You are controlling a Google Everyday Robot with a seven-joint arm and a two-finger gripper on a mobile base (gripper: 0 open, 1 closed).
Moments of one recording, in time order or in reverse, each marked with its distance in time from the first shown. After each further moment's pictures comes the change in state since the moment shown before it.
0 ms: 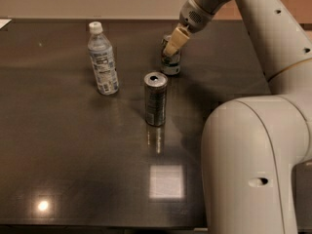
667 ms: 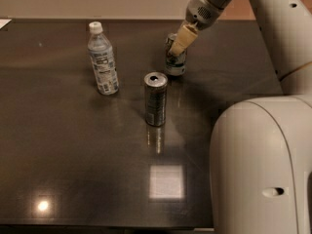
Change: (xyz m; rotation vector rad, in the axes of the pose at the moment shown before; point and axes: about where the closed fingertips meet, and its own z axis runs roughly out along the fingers) arm 0.008 0.021 -0.025 -0.036 0.011 -0.077
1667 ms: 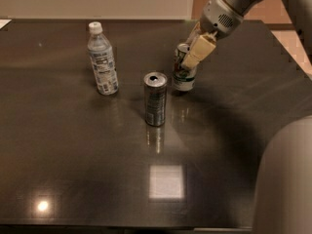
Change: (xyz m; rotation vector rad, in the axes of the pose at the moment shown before) arm 0.031 0.070 -0.028 -0.127 -0.022 -0.122
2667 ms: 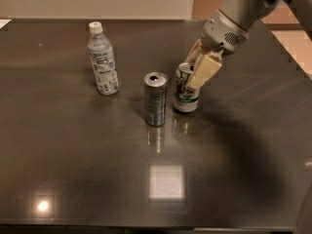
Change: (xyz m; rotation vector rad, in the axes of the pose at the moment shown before) arm 0.016 0.061 0.012 -0.100 0.030 -0.095
